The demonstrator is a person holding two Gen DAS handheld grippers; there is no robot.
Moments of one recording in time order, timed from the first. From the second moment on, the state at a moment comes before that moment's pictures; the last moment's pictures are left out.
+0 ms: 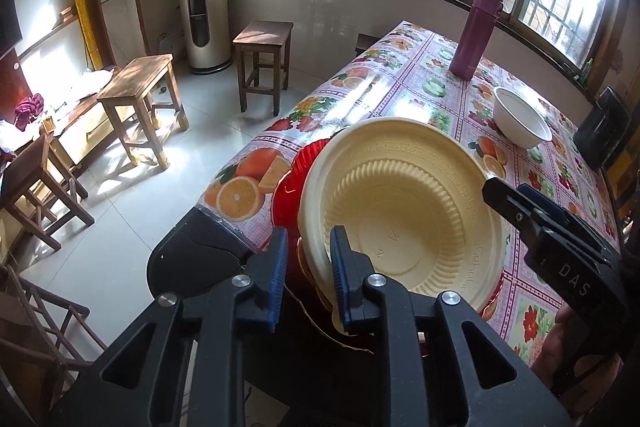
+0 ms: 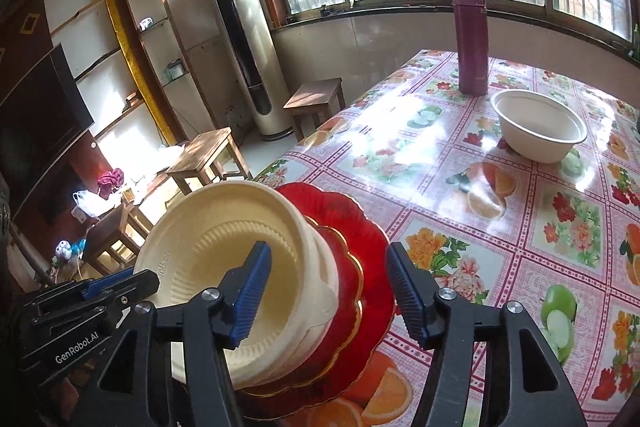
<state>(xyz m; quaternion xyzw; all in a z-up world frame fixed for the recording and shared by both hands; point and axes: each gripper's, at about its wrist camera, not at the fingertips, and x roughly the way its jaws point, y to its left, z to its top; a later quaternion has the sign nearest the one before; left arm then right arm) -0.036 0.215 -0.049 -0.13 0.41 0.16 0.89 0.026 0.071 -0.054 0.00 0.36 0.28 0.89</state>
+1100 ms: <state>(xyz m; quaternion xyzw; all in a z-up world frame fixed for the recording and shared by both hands) 0.053 0.012 0.012 0.09 0.31 0.12 0.94 0.106 -0.168 -0.055 0.18 0.32 0.12 0.92</state>
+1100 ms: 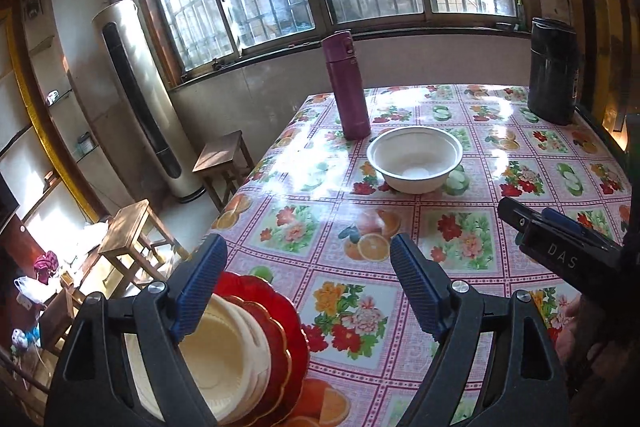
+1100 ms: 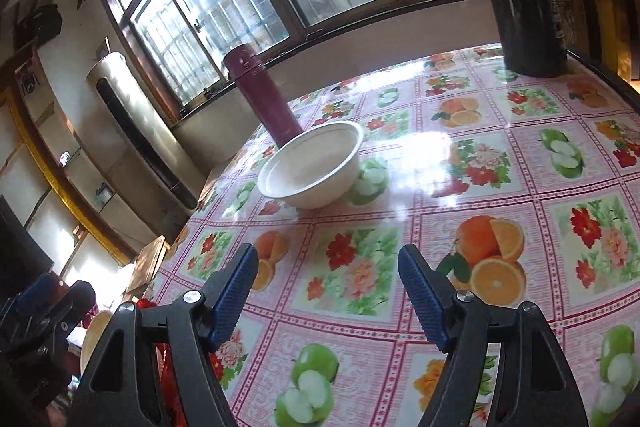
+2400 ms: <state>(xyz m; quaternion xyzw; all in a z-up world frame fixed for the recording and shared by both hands) 0.280 0.062 -0.069 -0.23 0.47 0.10 0.84 0.137 -0.263 -0.086 0.29 0.32 0.07 0.90</state>
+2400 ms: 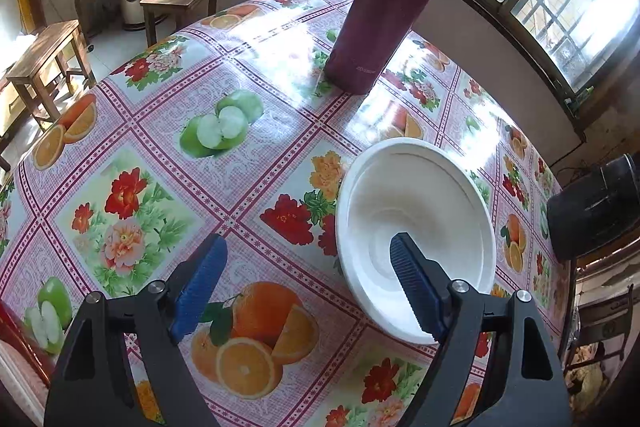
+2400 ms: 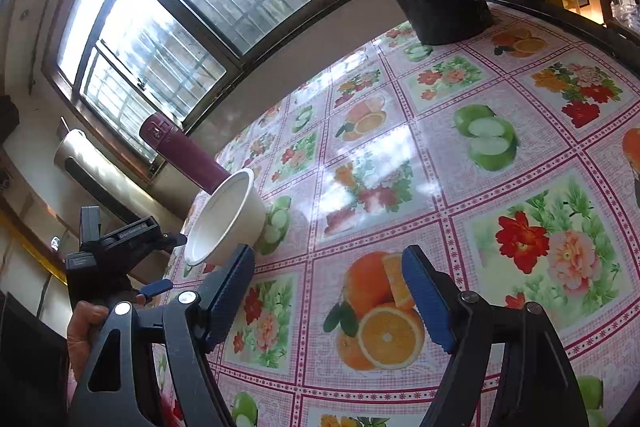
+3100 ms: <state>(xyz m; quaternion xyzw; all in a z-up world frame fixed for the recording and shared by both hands) 0.295 0.065 -0.088 -0.28 0.49 0.03 0.83 0.227 -0.202 -0.090 0.33 0.33 0.12 0.87</state>
